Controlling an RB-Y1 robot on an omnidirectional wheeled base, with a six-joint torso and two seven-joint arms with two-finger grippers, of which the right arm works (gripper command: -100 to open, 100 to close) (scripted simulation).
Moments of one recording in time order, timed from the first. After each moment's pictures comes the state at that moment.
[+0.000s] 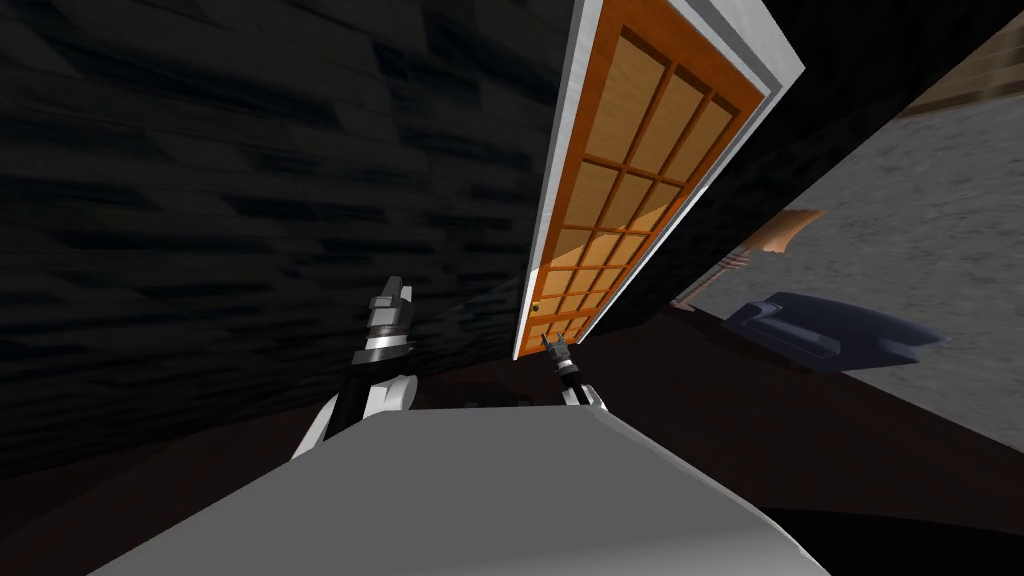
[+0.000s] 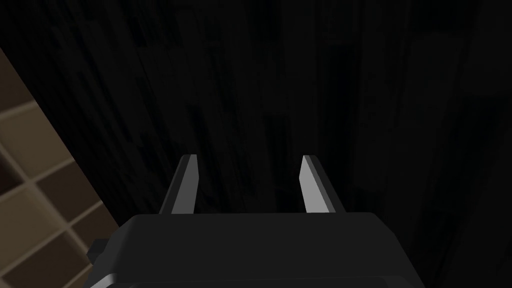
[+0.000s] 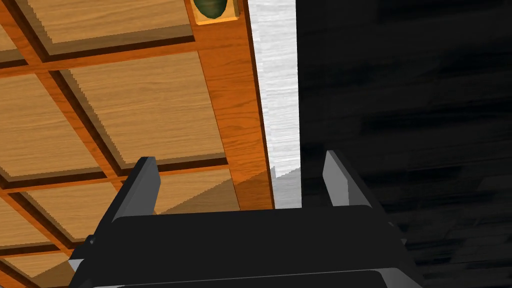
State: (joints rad) arm 0.04 -0.17 -0.13 -0.88 0.37 -0.89 0.98
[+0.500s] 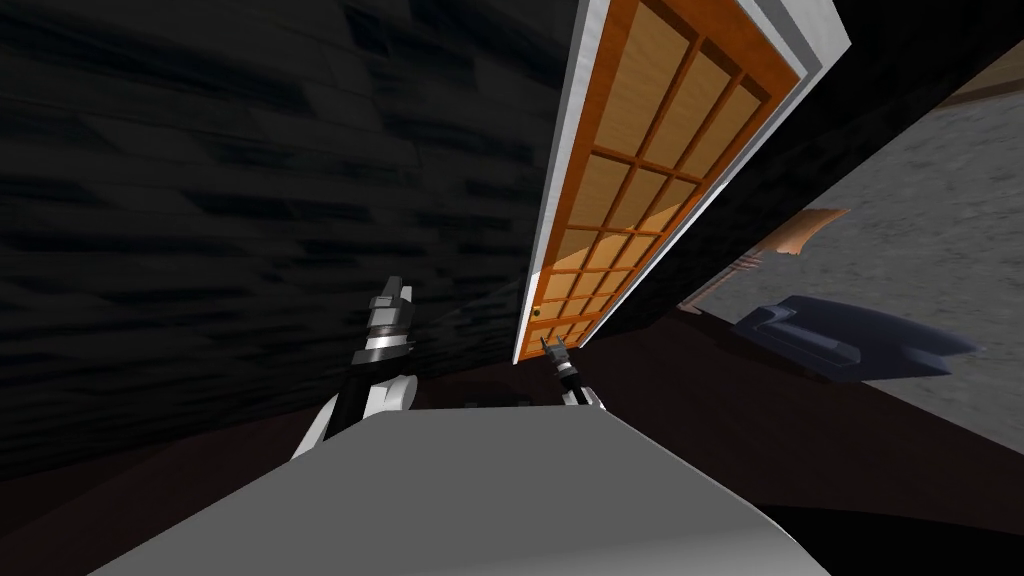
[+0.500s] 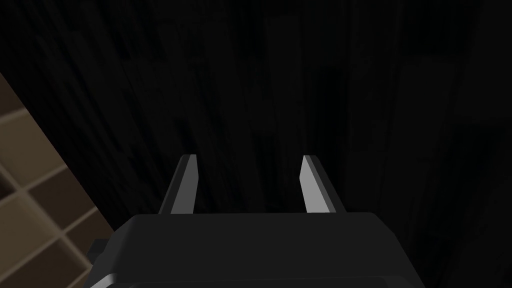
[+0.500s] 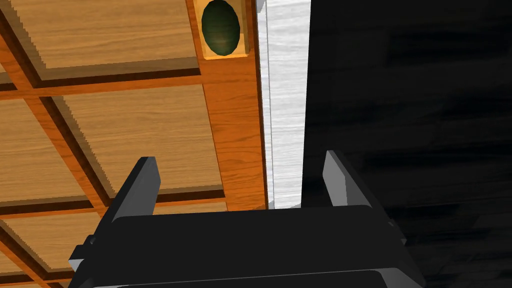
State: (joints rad) arm 0.02 -0.17 -0.14 -0.80 0.39 -0.92 1.05
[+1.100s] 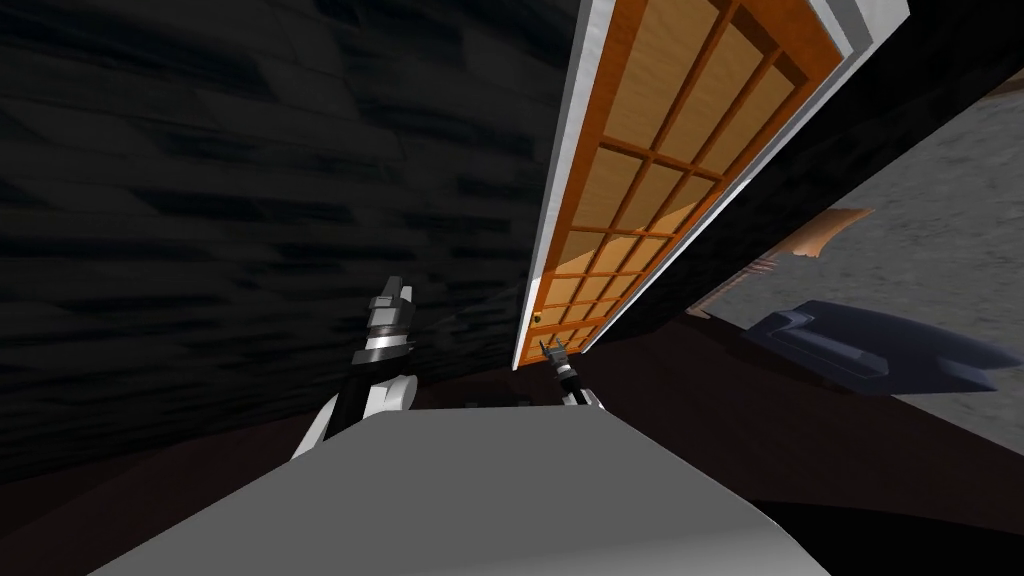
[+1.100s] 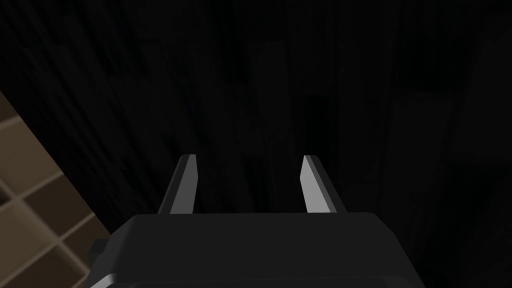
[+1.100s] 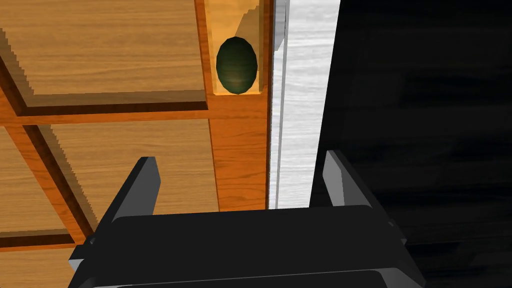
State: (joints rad) arm -0.01 -0.18 -0.16 -0.69 0.42 -0.95 1.12
